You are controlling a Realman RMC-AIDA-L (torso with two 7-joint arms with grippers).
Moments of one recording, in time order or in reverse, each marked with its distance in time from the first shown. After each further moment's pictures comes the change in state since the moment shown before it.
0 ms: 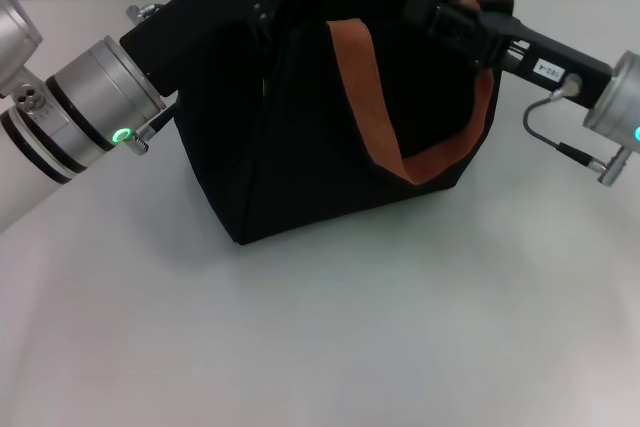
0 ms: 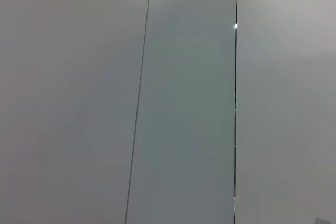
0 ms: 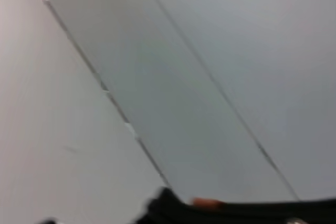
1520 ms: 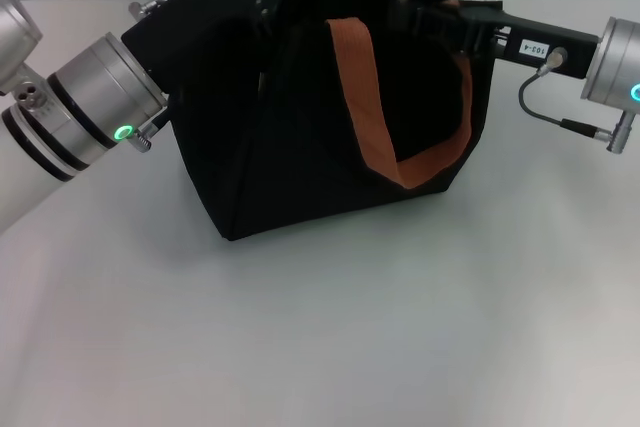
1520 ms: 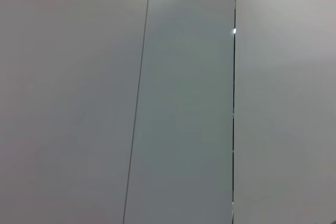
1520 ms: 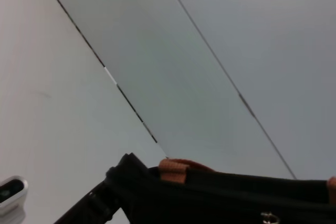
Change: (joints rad) left arm -0.008 0.000 -0.010 -0.009 0.001 0.010 0.000; right arm 0.033 -0.001 -0.269 -0.183 0.048 0.103 0.245
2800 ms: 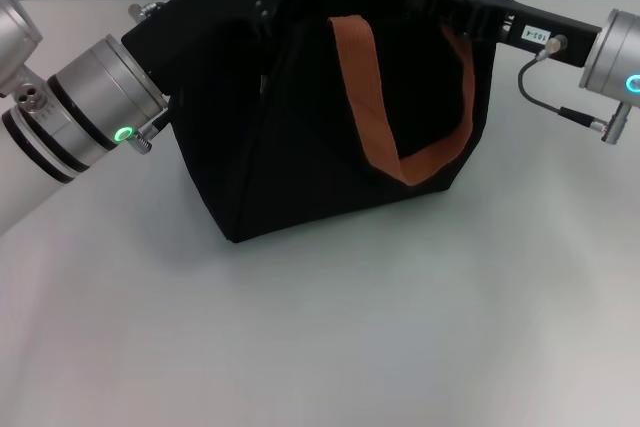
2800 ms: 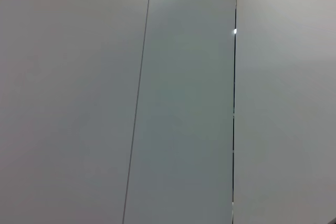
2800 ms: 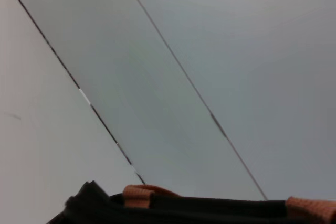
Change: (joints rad) left arm 0.000 0.000 -0.001 -0.005 0.000 0.002 0.001; right arm -0.003 0.004 0.003 0.021 0.058 0.084 -0.029
